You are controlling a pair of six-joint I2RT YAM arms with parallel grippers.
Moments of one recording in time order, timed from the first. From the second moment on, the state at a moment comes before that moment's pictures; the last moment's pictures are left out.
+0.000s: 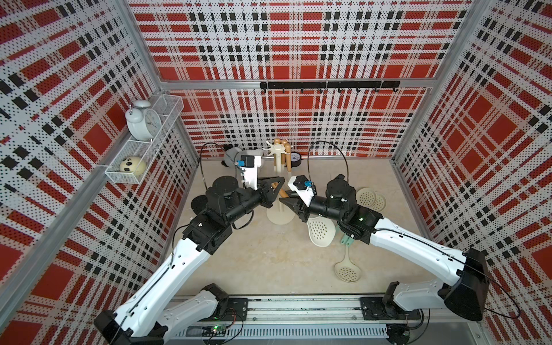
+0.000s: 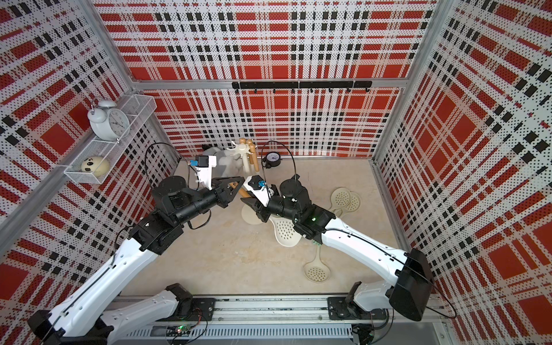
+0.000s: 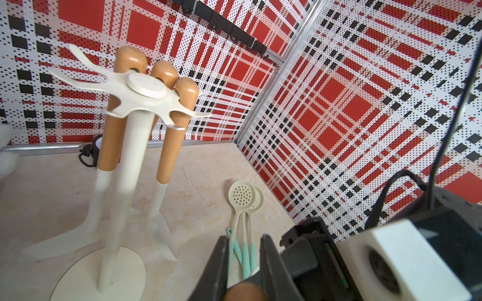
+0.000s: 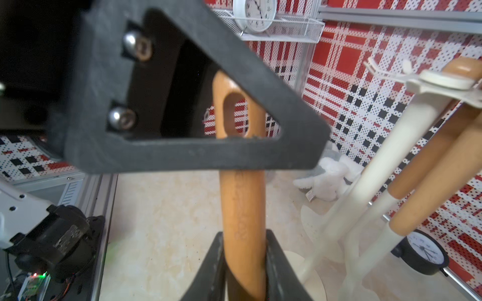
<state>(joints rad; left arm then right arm) -0.57 1.00 1.12 -0.21 0.22 -0.51 0.88 1.34 1.15 0.06 -0.27 -0.12</state>
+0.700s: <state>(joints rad) -0.52 0.86 1.06 -0.09 0.20 -0.50 0.85 1.30 1.13 -0.09 -0.16 -0.02</state>
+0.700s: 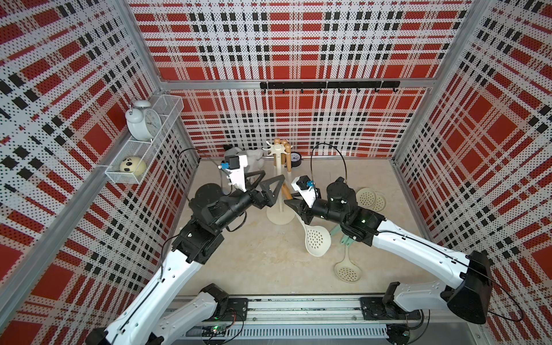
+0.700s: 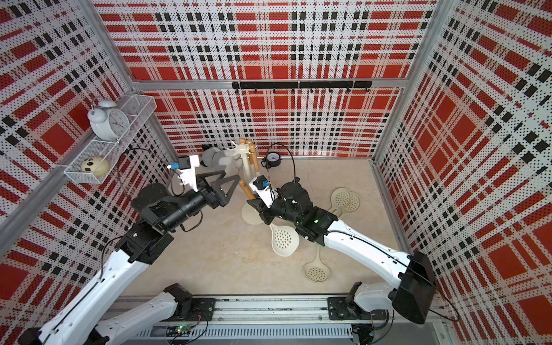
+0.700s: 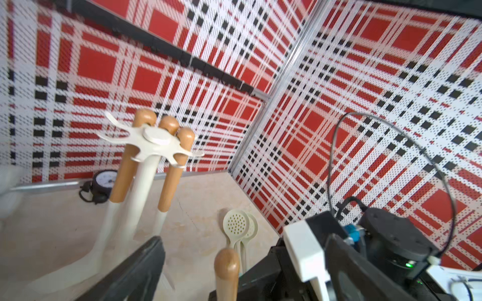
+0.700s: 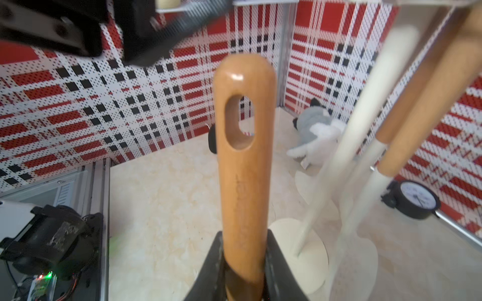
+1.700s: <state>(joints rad) -0.47 0.89 0.74 0.20 0.22 -0.51 0.71 1.66 2.00 -0.95 -0.20 0.02</state>
